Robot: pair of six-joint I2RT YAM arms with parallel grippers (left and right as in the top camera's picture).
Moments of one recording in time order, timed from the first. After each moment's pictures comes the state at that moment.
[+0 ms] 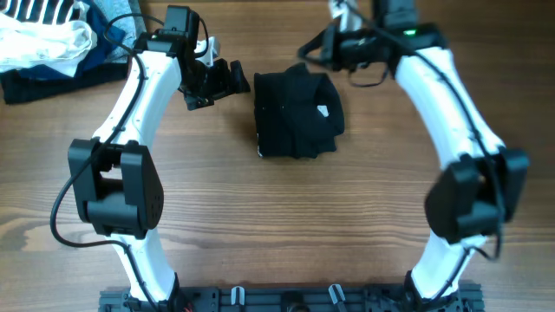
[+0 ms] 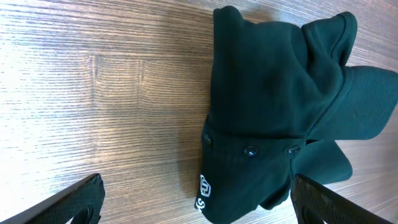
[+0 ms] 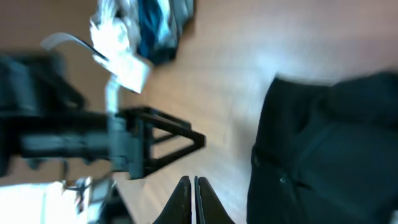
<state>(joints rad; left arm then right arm) -0.14 2.04 1.71 -1.00 0.40 -0.33 0.23 2.02 1.76 -0.70 -0.83 0.41</state>
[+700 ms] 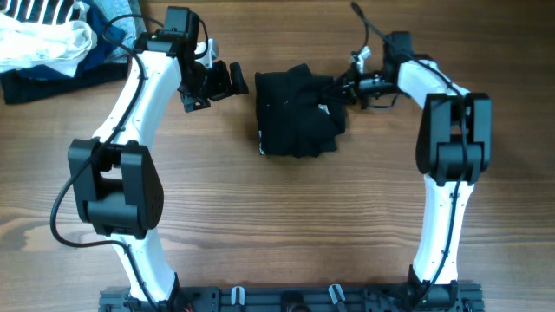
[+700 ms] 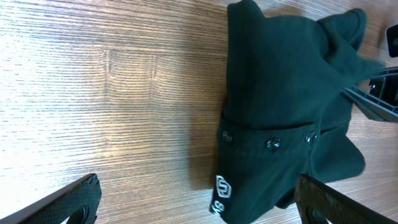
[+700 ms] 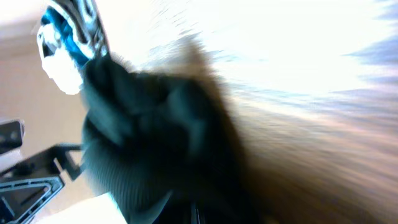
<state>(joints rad) -0.14 2.04 1.71 -1.01 0.36 -0.33 0.01 2.45 1.75 -0.64 -1.05 0.41</state>
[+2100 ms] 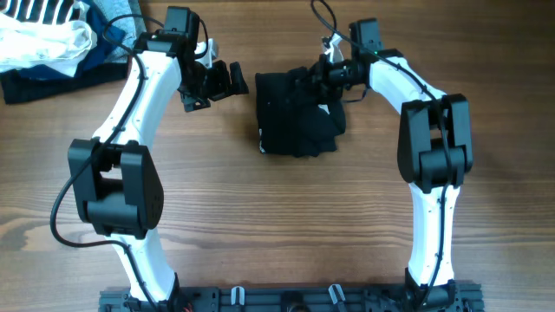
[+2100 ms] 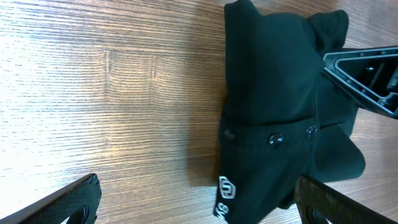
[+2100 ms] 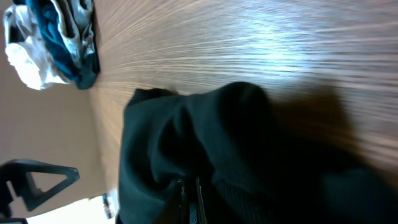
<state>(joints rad) -0.14 2.04 1.71 -1.01 0.36 -0.33 0.16 2.41 1.76 -0.45 -0.89 0.49</state>
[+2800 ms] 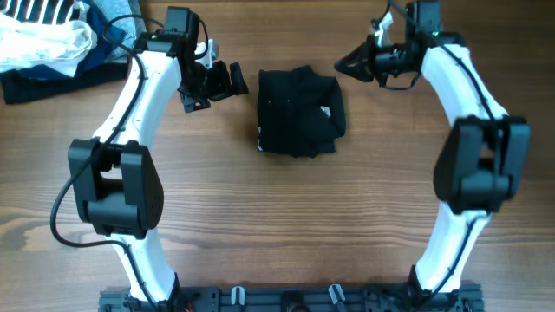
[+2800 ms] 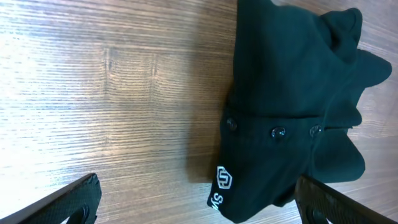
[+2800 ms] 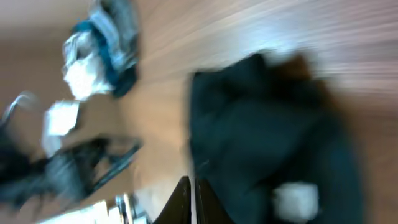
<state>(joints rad) -0.14 2.04 1.71 -1.02 0.36 -0.33 0.02 2.14 1.76 -0.78 -0.94 0.38</state>
